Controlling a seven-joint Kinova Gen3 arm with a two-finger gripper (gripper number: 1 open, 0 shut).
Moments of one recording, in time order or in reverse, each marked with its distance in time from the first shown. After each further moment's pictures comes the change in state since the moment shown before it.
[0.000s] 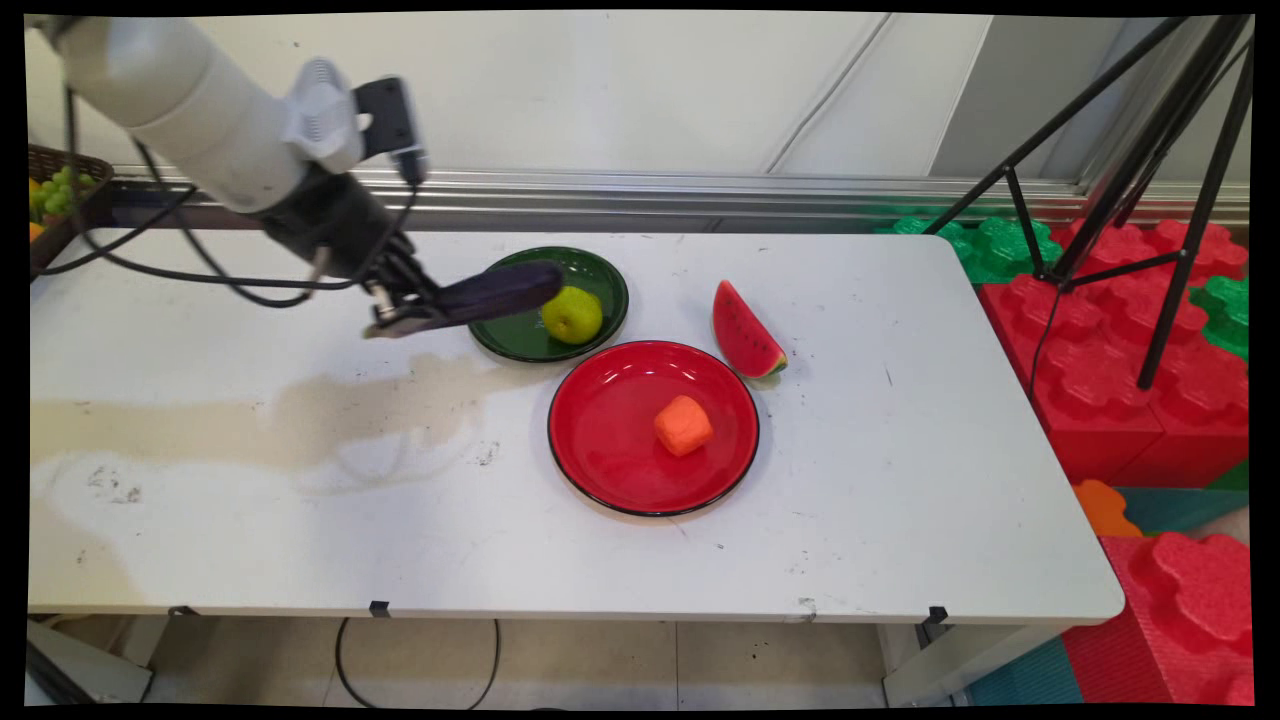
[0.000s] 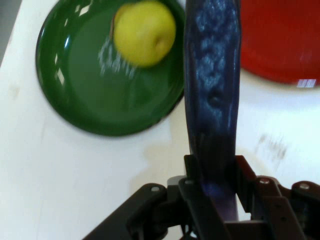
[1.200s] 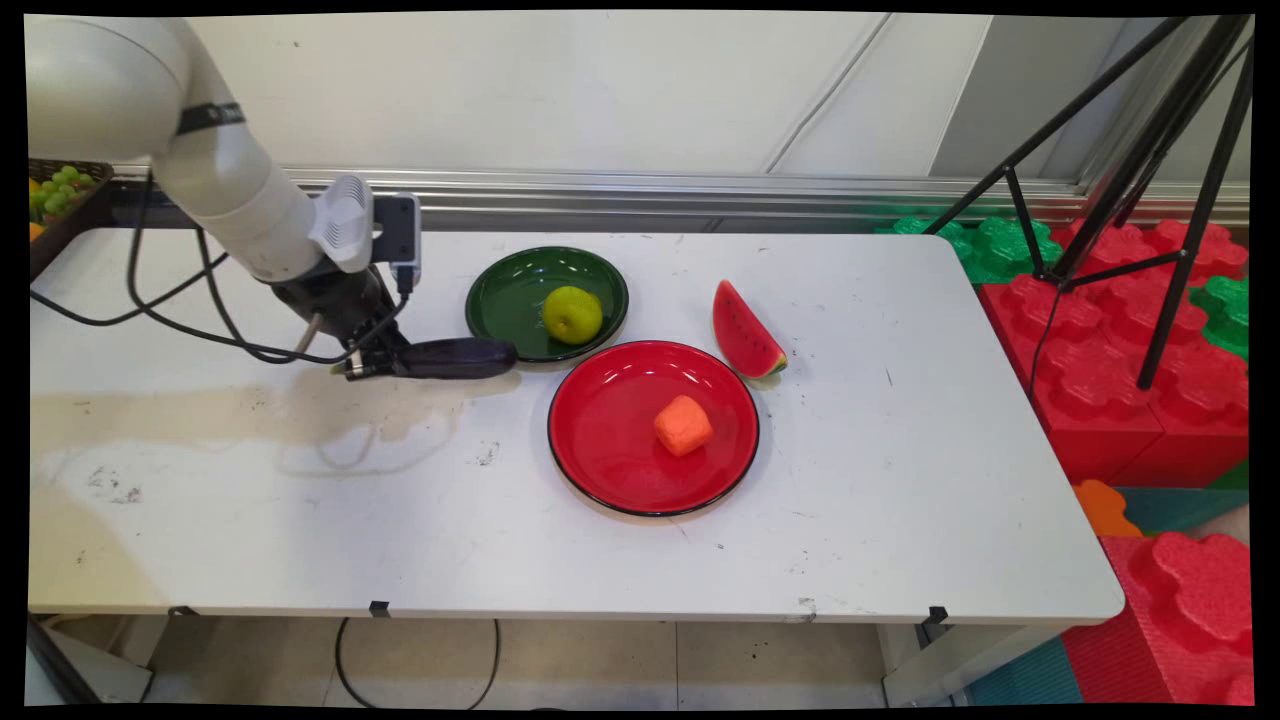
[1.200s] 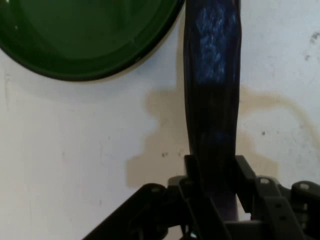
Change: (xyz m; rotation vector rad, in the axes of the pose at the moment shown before) arm -0.044 -0.022 0.089 -0.029 -0.171 0.175
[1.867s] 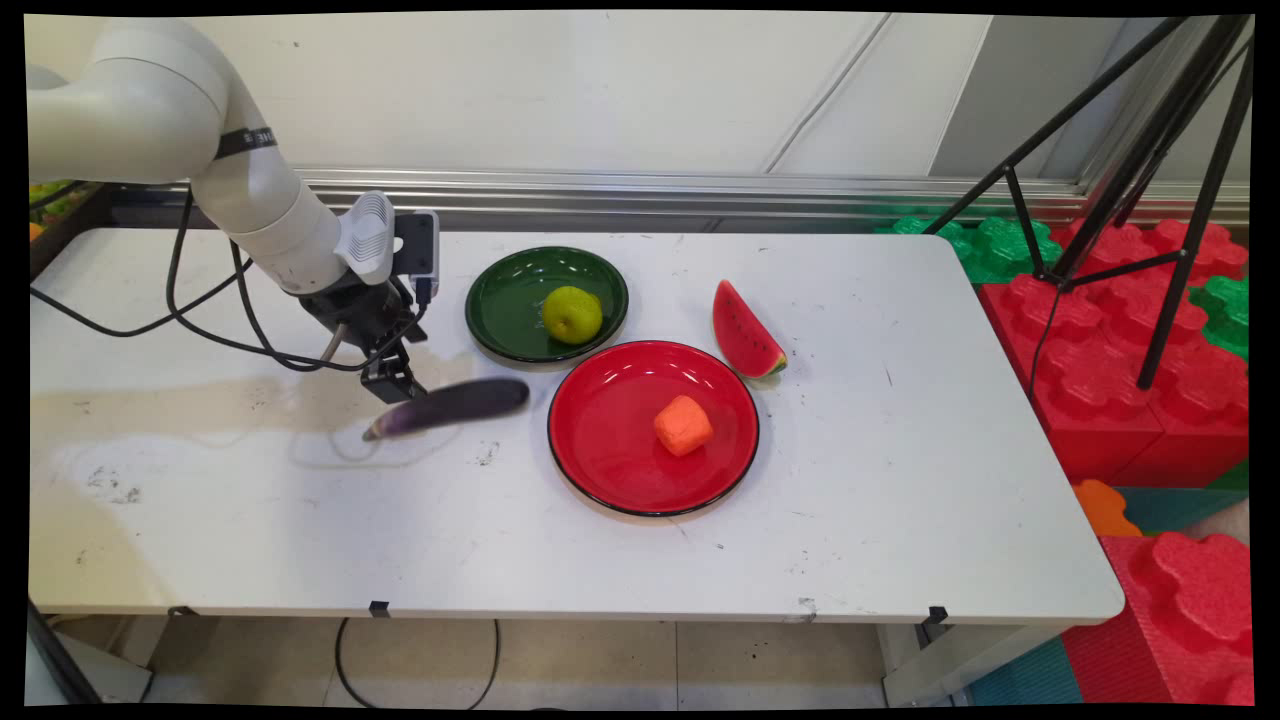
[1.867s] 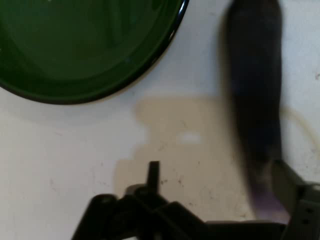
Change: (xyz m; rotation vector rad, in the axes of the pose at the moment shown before) arm 0.002 -0.009 0.031 -0.031 0.032 0.009
